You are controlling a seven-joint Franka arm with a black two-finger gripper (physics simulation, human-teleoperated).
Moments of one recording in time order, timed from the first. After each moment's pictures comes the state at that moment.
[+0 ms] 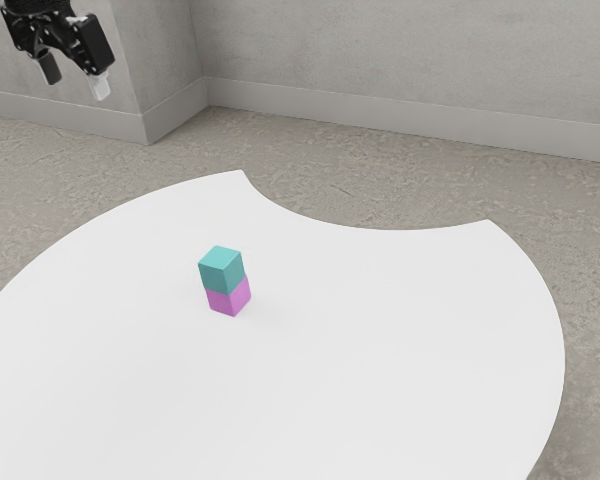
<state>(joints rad) -0.26 -0.21 0.21 -1.42 0.13 1.36 0.06</state>
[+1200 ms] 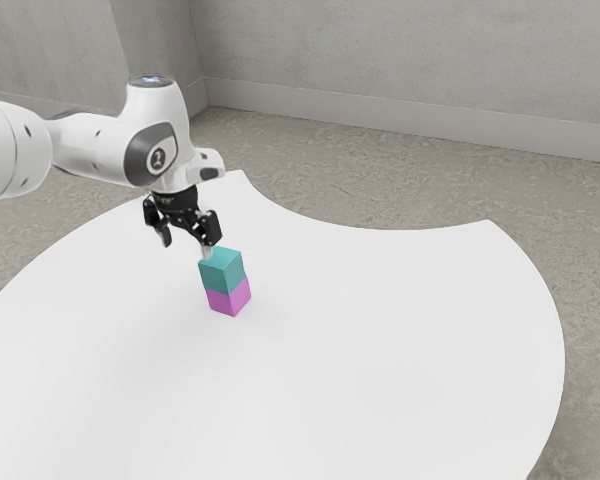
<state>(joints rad) -0.16 0.29 0.28 -1.81 -0.02 2.10 0.08</state>
